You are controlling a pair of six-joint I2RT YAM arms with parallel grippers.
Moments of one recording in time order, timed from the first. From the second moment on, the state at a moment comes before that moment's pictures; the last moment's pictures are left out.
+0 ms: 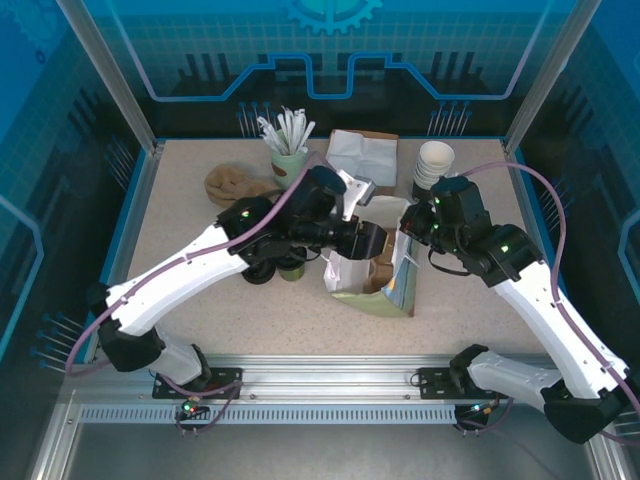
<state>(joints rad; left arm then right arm) -0.97 1.53 1.75 -0.86 0.14 -0.56 0.54 1.04 1.27 -0.92 0.11 0.95</state>
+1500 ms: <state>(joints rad) -1.08 1.96 1.92 -1.12 -0.14 -0.72 0.49 0.91 1.10 -0.87 0.04 1.03</state>
